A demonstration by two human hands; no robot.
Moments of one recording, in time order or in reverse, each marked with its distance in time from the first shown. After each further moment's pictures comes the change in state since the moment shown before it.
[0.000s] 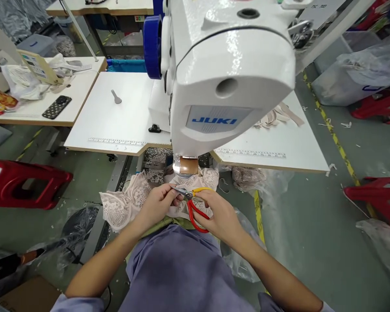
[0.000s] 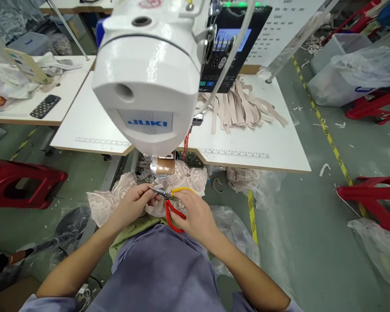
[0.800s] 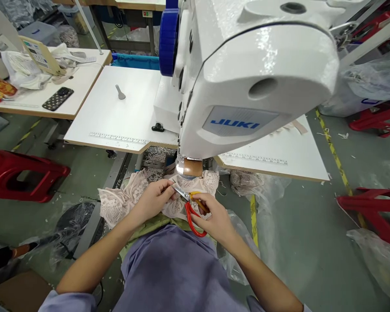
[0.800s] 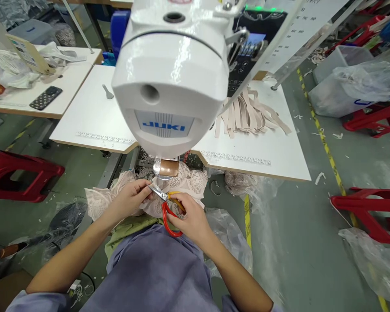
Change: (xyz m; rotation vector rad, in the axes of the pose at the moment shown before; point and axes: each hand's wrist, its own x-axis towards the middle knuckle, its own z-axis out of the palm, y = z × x) left_hand 0.005 0.004 -0.018 0.159 -0.030 0.065; right_hand 0.002 -0.006 0.013 0.263 -0.093 0.251
